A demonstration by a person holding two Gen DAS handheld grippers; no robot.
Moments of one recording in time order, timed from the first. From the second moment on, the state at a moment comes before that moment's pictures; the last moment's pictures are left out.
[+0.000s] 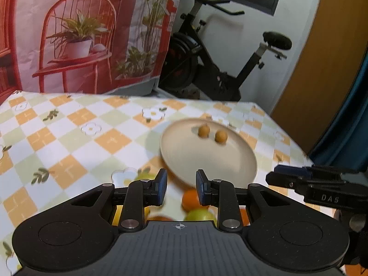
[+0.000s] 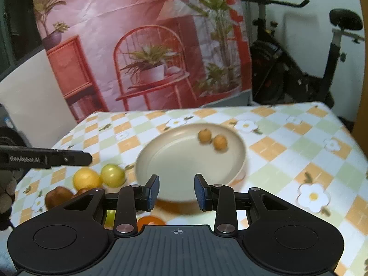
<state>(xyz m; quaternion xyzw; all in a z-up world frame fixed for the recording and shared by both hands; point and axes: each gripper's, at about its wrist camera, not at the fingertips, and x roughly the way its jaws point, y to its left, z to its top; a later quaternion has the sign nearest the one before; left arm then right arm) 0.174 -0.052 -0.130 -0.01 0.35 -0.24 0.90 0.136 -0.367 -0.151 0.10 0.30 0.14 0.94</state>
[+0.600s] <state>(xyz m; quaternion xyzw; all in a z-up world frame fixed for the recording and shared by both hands) 0.110 -0.042 -0.132 -0.01 0.36 -0.22 0.91 0.086 -0.344 -0.132 0.11 0.26 0.18 0.94</state>
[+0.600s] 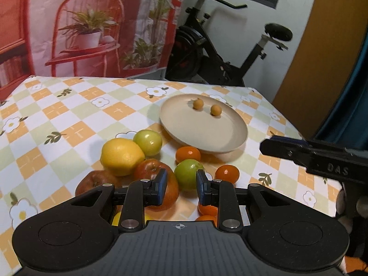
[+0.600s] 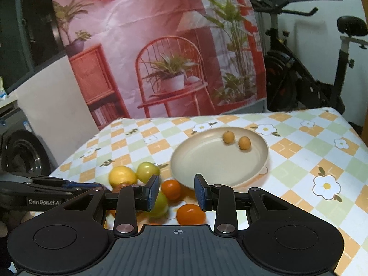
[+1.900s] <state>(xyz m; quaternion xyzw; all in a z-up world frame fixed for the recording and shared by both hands) 0.104 -0.088 -0.186 0.10 0.43 -0.26 0.86 0.081 -0.356 -0.165 0.15 0.31 0.17 0.92</state>
